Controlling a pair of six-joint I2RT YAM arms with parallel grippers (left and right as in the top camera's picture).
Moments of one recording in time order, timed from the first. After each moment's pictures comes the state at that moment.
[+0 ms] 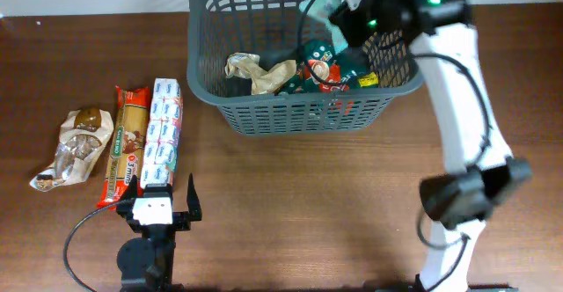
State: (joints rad) left arm 0.04 0.01 0.08 -0.24 -0.02 0.08; right arm 0.23 2.15 2.35 -1.11 -0.31 -0.45
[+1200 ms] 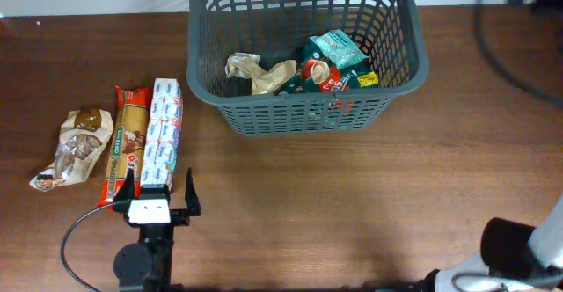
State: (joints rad) left arm 0.04 0.01 0.08 -0.13 0.00 0.08; right arm -0.29 1.77 2.53 -1.20 -0.21 -0.08
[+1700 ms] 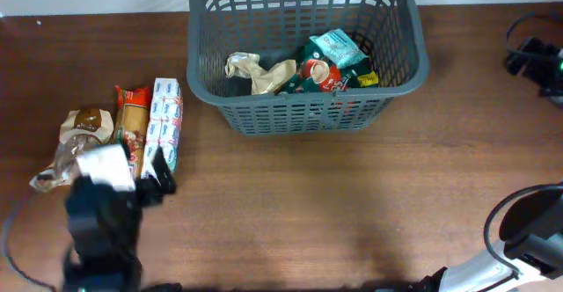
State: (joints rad) left arm 0.11 0.61 0.78 -0.65 -0.08 -0.07; right arm -0.55 1.88 1.88 -1.11 -0.29 0.11
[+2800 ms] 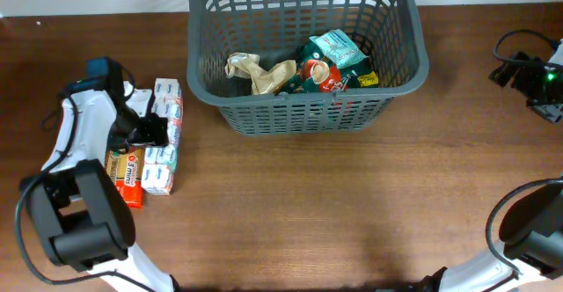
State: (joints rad) left arm 0.24 1.92 1.44 -1.04 0.05 0.26; right arm -0.55 1.87 1.78 -1.08 -0.30 0.11
